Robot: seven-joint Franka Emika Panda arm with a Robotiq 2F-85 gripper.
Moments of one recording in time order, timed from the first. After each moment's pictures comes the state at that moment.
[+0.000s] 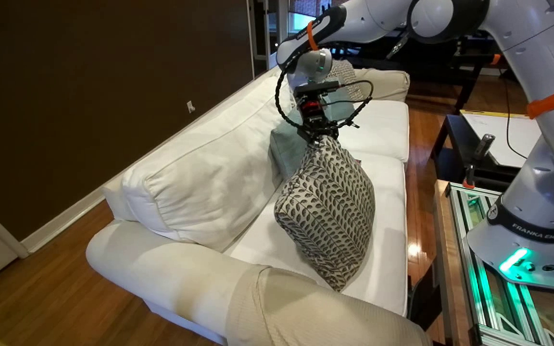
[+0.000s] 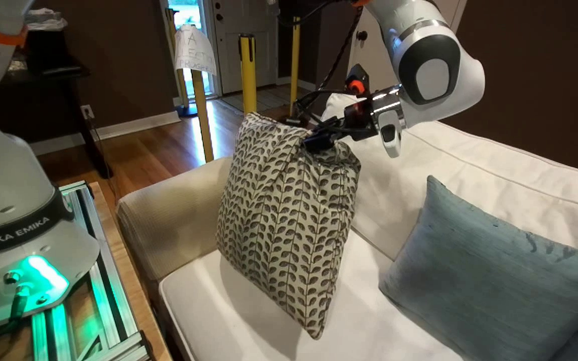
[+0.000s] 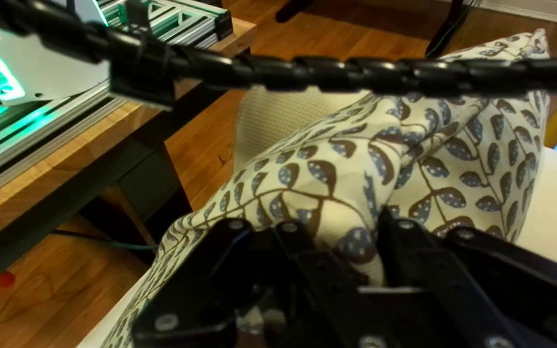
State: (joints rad) arm -0.35 0.77 -0.13 -1.45 0.49 1.21 0.42
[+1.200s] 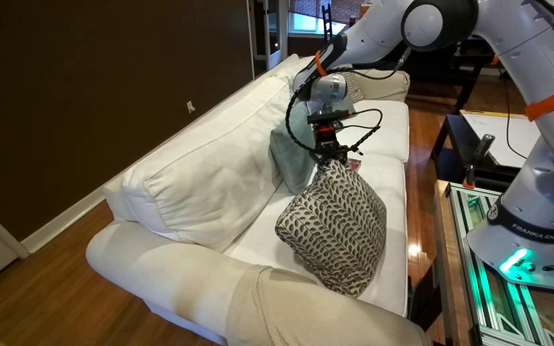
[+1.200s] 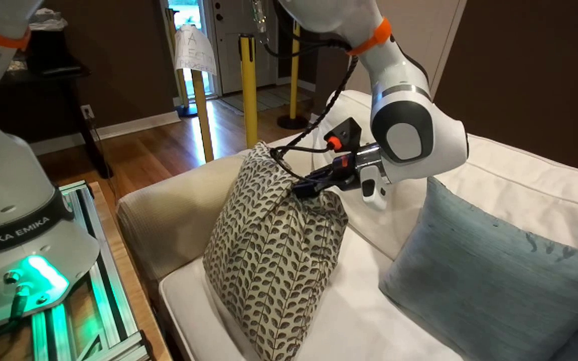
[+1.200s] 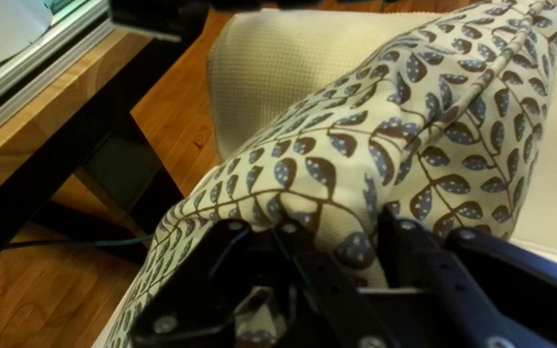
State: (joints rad) arm -0.33 0.81 -0.22 -1.63 0.57 1.47 0.43
